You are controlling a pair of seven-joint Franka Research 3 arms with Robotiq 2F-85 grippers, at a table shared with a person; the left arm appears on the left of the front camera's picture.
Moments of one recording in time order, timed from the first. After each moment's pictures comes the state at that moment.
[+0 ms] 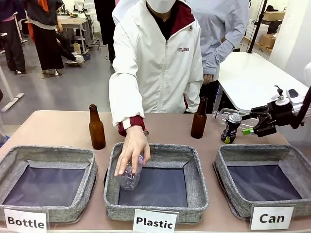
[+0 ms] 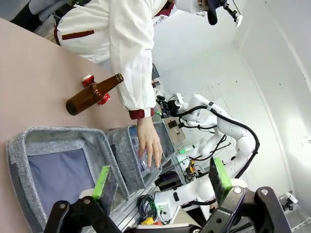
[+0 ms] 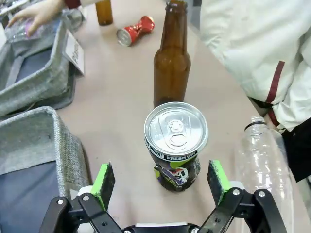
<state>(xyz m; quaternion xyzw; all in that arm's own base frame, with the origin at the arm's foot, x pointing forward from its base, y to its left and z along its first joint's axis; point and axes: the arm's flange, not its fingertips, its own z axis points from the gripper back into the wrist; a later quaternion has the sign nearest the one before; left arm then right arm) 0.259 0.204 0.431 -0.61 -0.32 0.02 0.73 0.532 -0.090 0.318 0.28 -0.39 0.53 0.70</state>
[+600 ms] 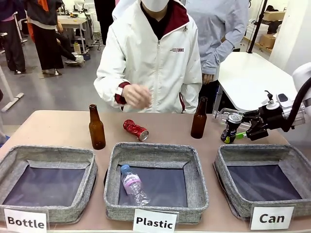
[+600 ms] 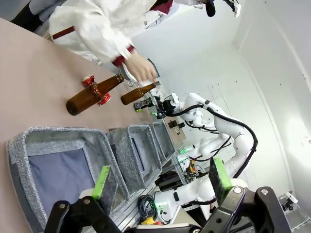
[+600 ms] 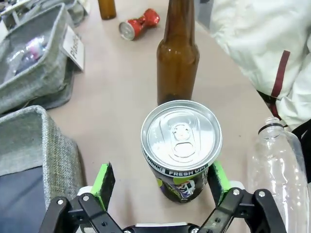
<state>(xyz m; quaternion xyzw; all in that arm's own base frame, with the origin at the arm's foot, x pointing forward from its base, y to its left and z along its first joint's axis) 0.259 0.205 0.432 -0.61 -0.32 0.02 0.73 0.543 -0.073 0.299 0.29 -0.38 0.53 0.70</state>
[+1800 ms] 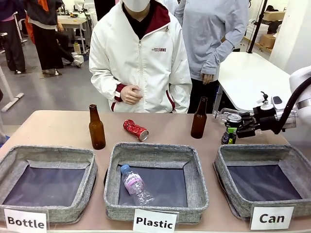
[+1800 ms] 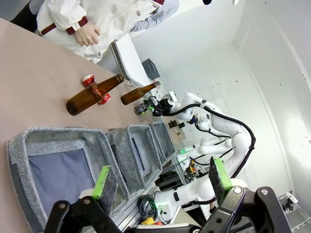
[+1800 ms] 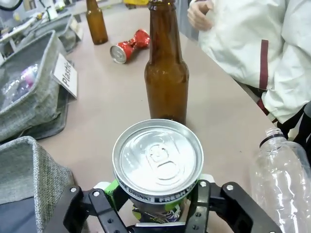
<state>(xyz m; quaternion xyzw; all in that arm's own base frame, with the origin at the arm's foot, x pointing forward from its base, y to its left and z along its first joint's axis) 0.259 0.205 0.432 -0.61 -0.32 0.02 0.73 0.551 -0.059 0.284 0.33 -0.41 0.48 0.70</state>
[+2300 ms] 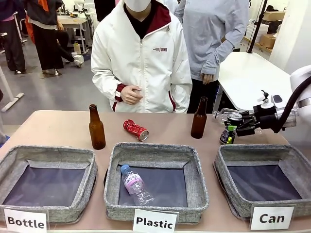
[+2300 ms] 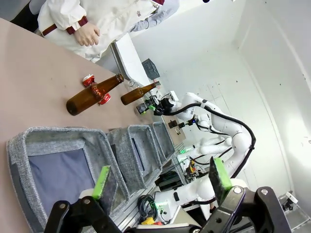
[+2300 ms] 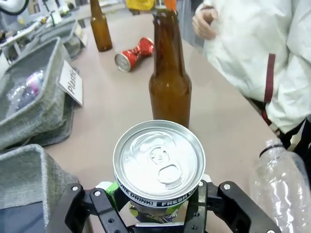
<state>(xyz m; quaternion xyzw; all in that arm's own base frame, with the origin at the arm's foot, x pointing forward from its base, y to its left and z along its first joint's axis) 0.259 0.205 0.432 -0.61 -0.32 0.02 0.73 0.552 -0.058 0.295 0.35 -0.42 0.48 0.69</state>
